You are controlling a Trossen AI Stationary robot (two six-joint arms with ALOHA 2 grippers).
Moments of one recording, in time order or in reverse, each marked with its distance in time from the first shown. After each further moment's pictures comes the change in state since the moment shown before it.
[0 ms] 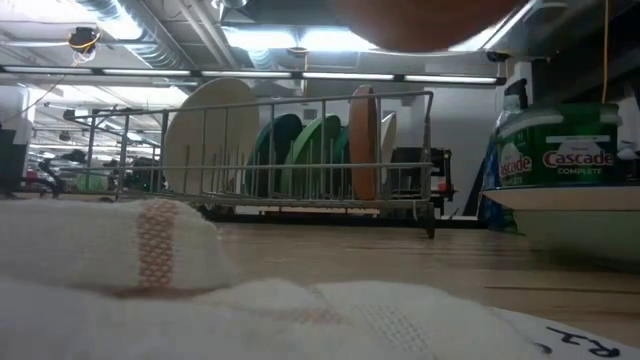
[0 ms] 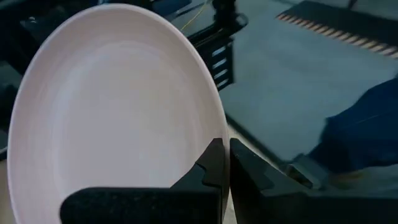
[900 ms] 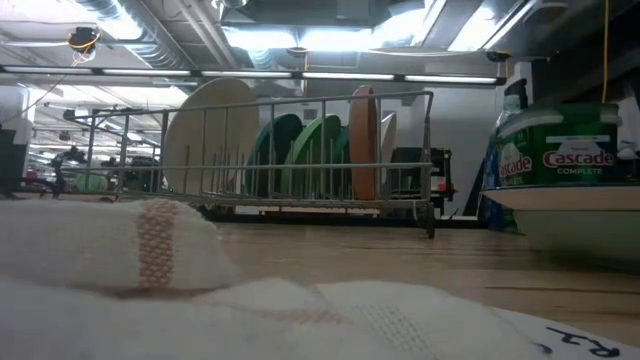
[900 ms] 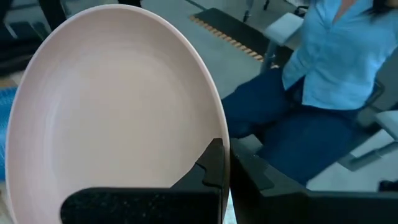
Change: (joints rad) left arm 0.004 -0.389 0.000 -0.494 0.361 -0.132; right arm -0.113 0.179 0.017 -0.068 0.006 -0.078
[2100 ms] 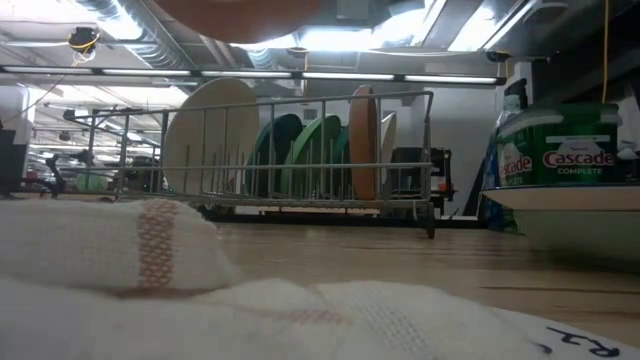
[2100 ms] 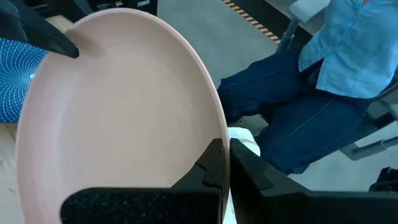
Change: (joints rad) left arm 0.103 -0.018 0.000 -0.157 0.012 0.017; right arm -0.039 0.189 -0.001 0.121 -0.192 -0.129
